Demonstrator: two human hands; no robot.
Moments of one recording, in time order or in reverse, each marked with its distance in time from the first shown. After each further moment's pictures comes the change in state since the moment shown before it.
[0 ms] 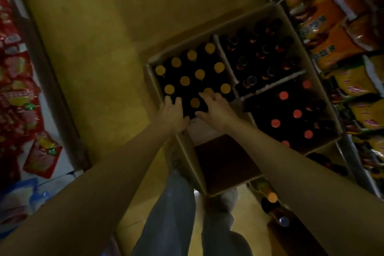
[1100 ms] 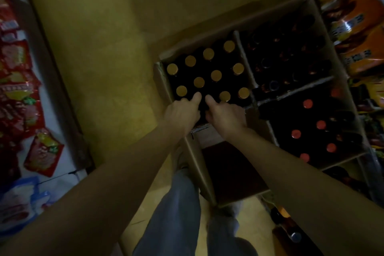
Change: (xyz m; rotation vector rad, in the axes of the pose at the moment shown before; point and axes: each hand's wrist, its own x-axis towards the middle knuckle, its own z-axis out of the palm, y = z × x) left_hand 0.026 -0.007 -0.008 0.194 0.139 0.179; right_hand 0.028 -0.014 0.012 -0.342 0.107 -0.141
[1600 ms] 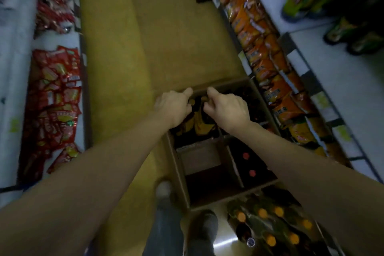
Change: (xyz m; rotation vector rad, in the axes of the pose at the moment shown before) left_hand -0.157 0.086 -0.185 -0.022 0.283 -0.036; right_hand -0.175 -0.025 -0.197 -0.044 0.412 -0.137
